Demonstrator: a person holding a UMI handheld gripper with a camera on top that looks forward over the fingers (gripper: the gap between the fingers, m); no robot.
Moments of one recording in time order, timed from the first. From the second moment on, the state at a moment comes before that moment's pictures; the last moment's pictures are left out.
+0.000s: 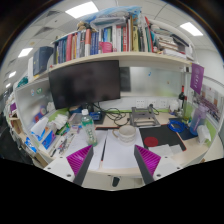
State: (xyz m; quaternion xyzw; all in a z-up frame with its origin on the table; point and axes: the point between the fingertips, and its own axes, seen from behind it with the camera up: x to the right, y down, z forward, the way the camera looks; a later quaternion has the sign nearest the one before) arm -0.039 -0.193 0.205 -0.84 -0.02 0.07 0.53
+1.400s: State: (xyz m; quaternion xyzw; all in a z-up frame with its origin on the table) arm -0.205 0.074 0.127 -0.80 0.12 0.20 0.56
